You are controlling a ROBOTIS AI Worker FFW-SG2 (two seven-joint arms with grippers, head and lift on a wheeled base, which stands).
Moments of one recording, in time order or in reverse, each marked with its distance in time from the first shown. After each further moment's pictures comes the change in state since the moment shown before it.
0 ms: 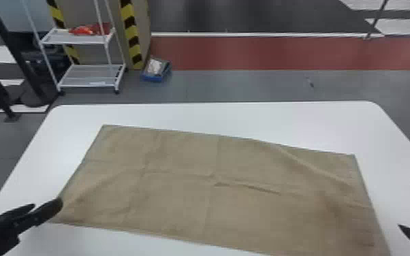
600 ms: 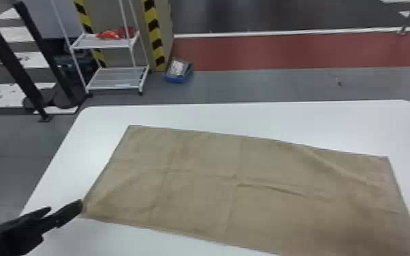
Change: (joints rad) left arm 0.022 -0.003 0.045 -0.009 0.020 0.000 -0.007; right arm 0.161 -0.061 0.109 -0.125 0.232 0.004 0.000
